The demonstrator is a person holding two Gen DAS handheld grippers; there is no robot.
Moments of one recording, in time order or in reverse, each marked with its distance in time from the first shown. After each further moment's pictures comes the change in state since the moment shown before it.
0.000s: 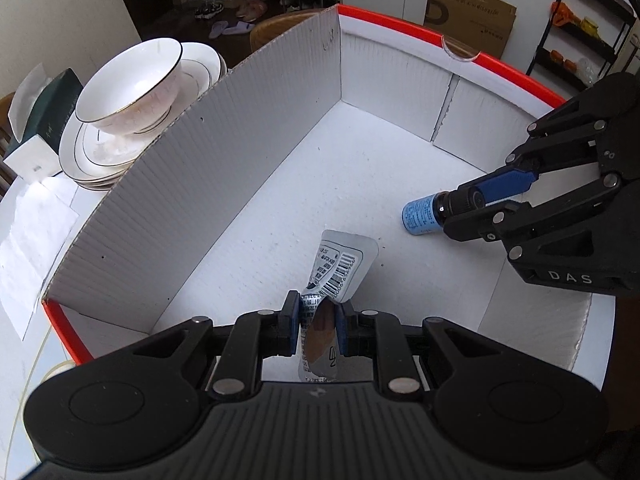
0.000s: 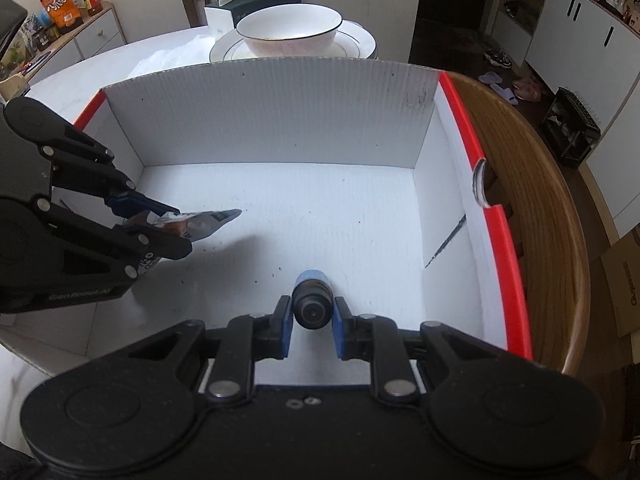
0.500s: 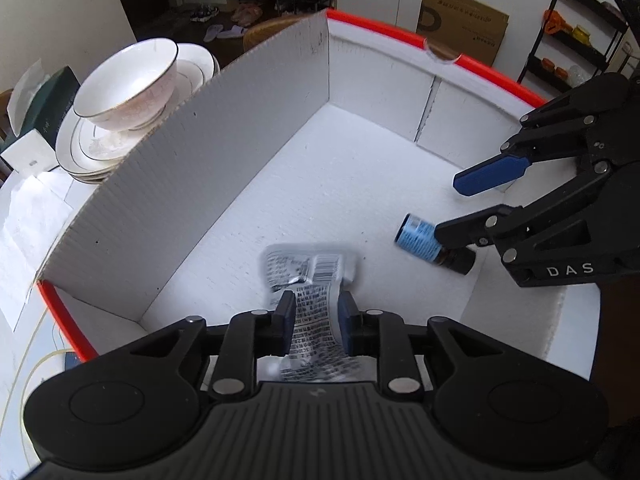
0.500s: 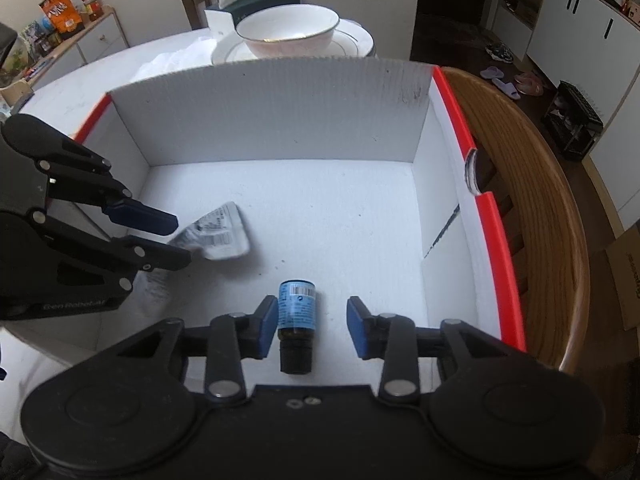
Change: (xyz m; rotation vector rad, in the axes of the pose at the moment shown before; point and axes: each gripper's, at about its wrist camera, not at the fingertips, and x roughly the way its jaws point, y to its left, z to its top) left arm -0.014 -0.005 -0.009 -0.015 -0.038 -0.027; right arm -0.011 -0.006 -0.005 0.016 -0.005 0.032
